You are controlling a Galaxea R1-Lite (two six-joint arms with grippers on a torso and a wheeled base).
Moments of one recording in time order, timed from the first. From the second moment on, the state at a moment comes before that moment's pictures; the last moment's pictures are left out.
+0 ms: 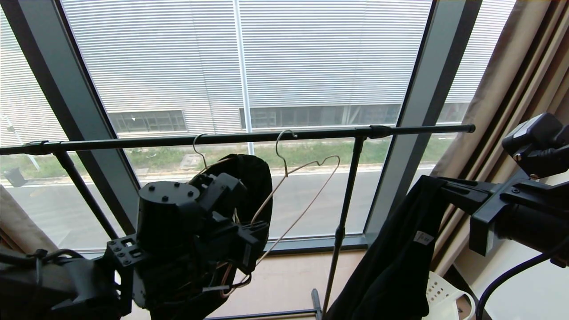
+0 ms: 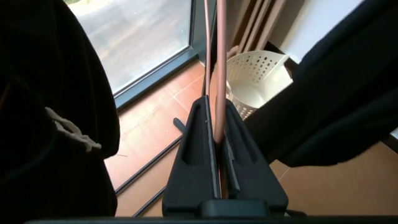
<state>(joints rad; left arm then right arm) -0.65 1.73 -0.56 -0.78 -0.04 -0.01 0.60 1.24 -0.66 -0.33 -0.17 -0.22</state>
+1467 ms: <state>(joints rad) -0.67 1.37 -0.17 -0.84 -0.33 0.02 0.53 1.44 -0.68 -0.48 -0.54 -0.22</state>
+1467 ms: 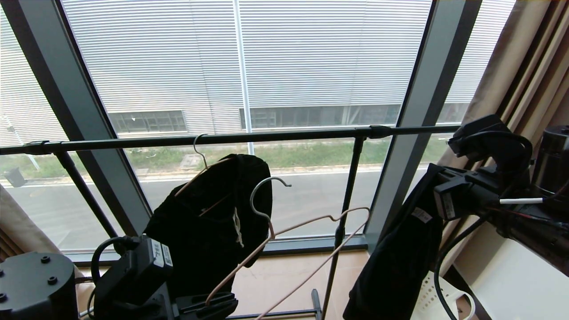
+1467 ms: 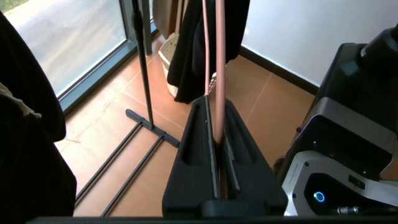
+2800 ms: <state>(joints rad) -0.74 1.46 -0.14 -1.02 -0.33 0.02 0.62 1.62 -0.67 -0.63 -0.62 -0.21</state>
